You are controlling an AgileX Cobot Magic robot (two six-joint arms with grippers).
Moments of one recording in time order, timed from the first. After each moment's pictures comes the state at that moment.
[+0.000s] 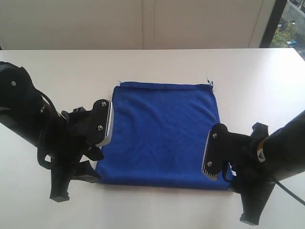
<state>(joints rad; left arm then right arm) -0.57 1.52 -0.81 -0.52 0.66 1.42 0.53 1.39 -0.58 -0.12 0.51 -0.64</state>
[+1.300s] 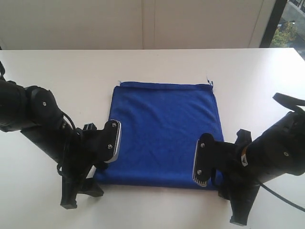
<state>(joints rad) -0.57 1.72 -0.81 -0.57 0.55 1.56 0.53 1.56 -0.57 -0.11 0.35 -0.71</state>
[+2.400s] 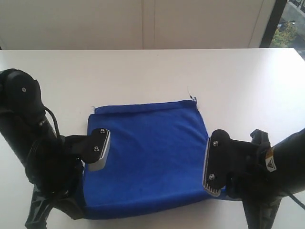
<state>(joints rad) -0.57 1.58 -0.81 -0.51 0.99 1.32 0.62 1.24 -0.57 0.03 0.65 -0.72</state>
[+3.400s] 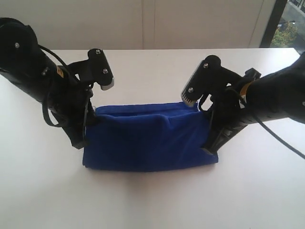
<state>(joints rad) -0.57 1.53 -1.04 -0.16 0.69 0.80 0.54 1.41 -0.80 -0.25 0.38 -0.30</state>
